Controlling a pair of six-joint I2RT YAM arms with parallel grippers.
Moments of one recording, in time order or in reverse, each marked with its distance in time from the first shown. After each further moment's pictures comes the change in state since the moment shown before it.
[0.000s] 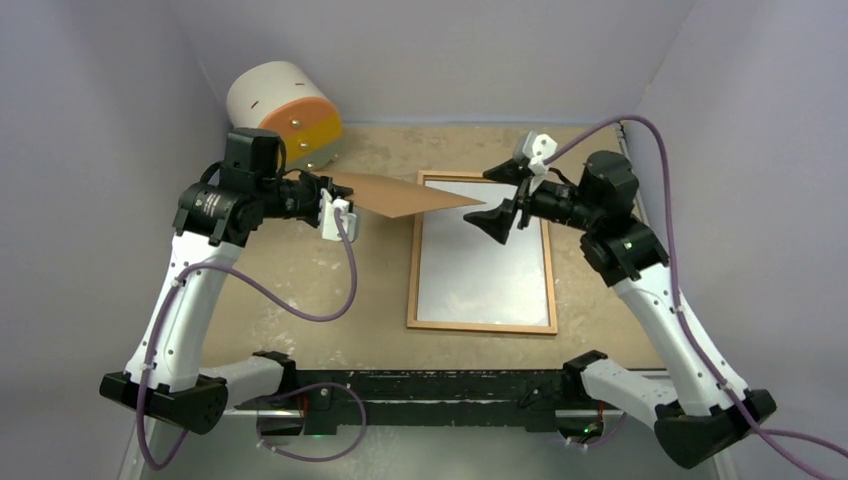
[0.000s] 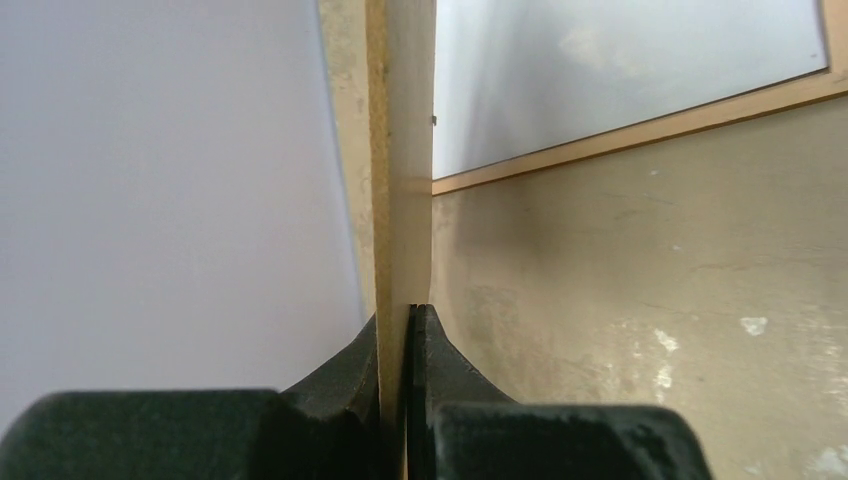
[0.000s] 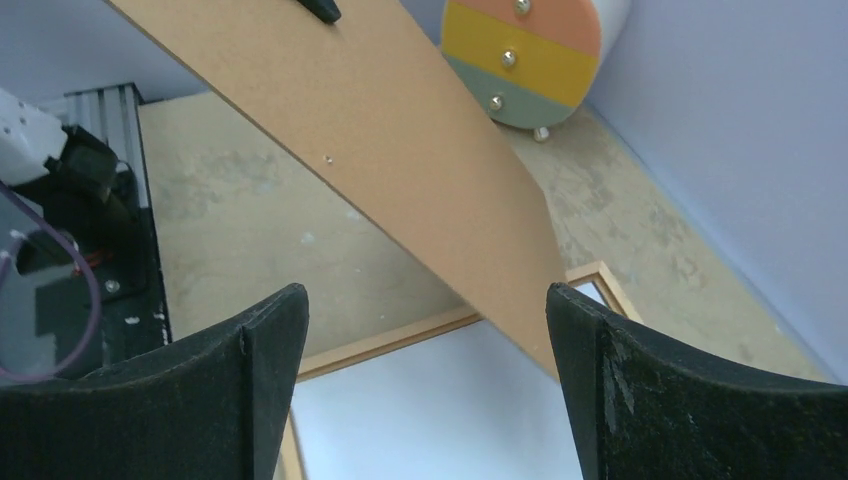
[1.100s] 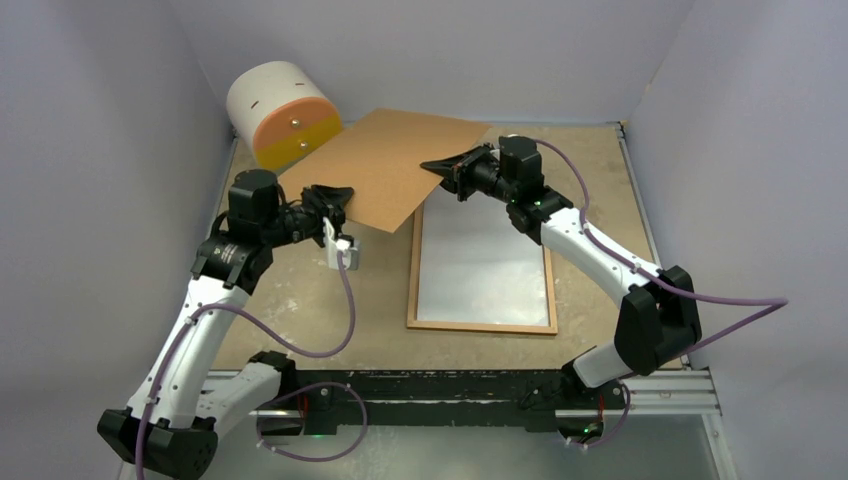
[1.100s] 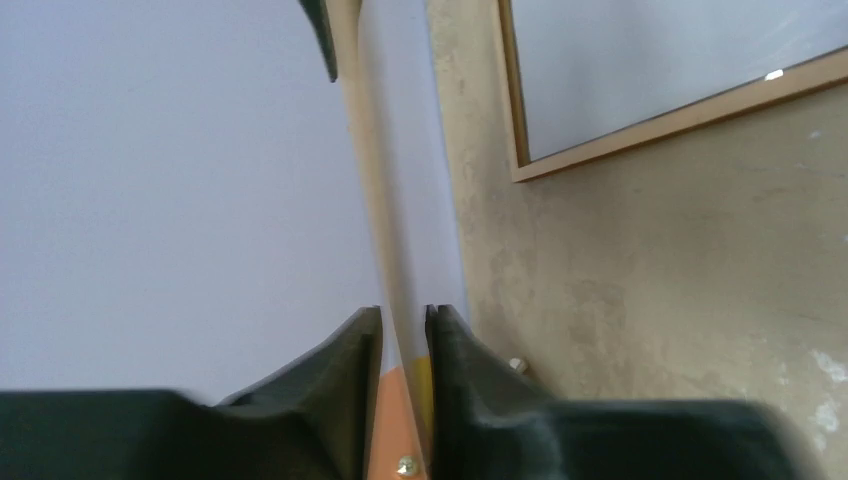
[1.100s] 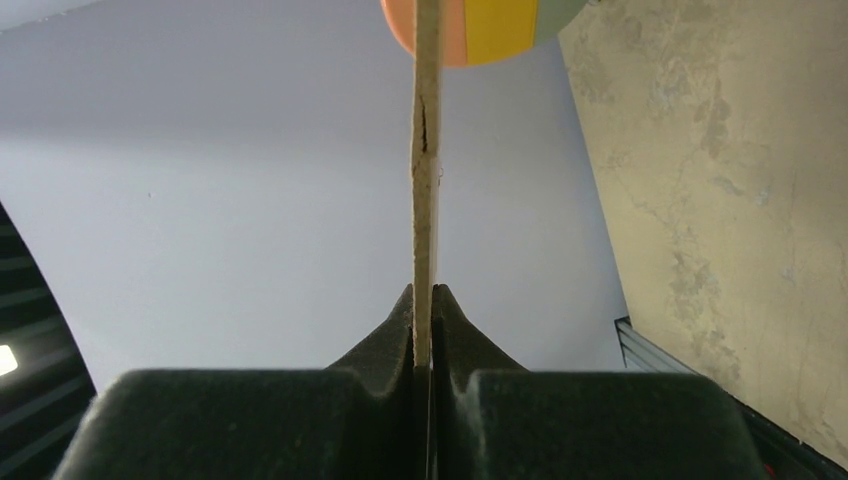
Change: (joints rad) left arm 0.019 -0.232 -0.470 0.455 -0.015 0.066; right arm 0.108 0.475 -0.046 0.409 0.358 1.800
